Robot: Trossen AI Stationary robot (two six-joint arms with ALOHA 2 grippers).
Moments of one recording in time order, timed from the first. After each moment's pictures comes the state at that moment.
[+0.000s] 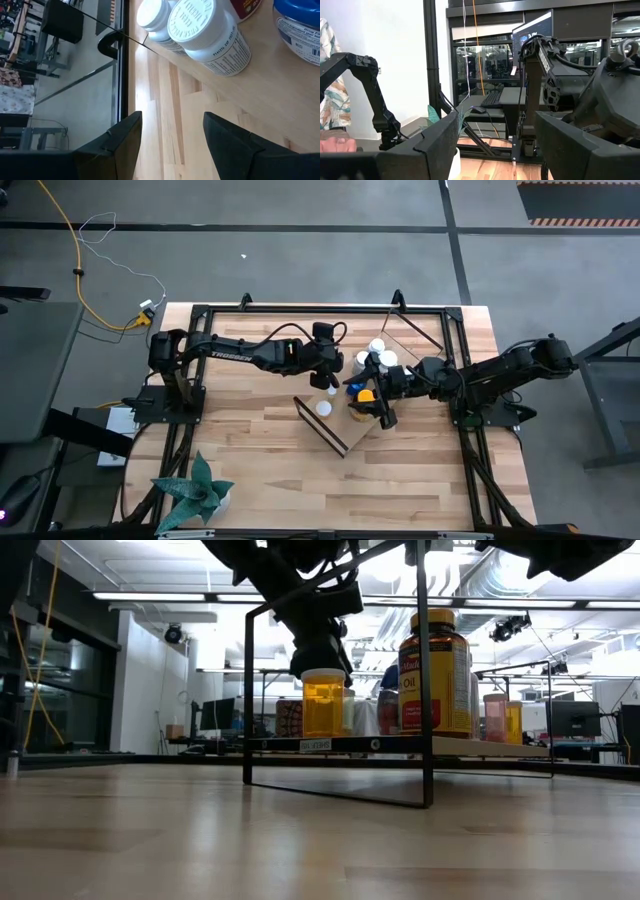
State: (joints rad) left arm 0.23 1.82 1.32 -0.22 -0.46 0.61; right arm 0.11 1.28 0.61 0.92 -0.11 0.03
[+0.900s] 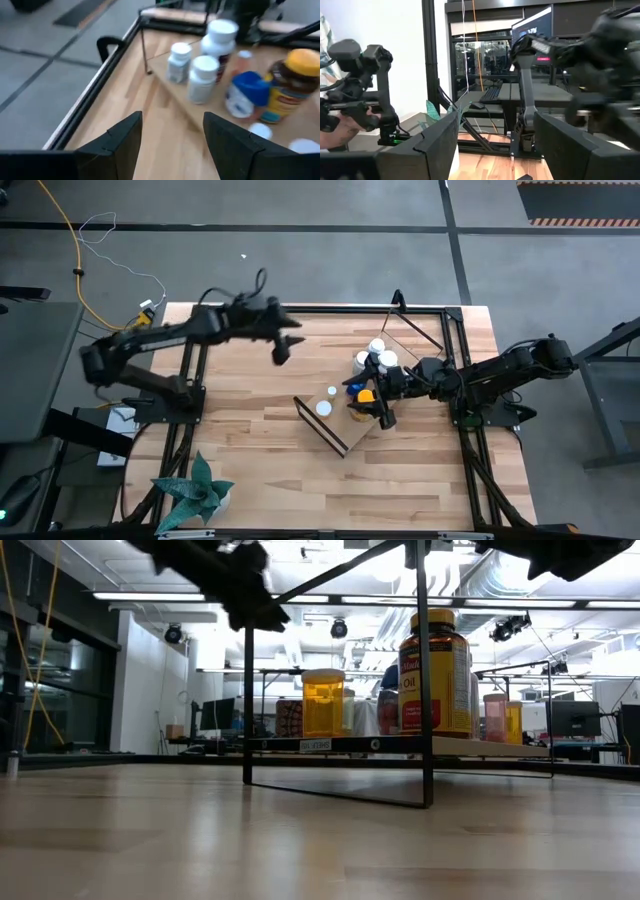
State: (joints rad) left arm 0.57 1.29 0.99 -0.22 0.15 0.11; right arm 0.11 1.28 0.61 0.90 -0.11 0.02
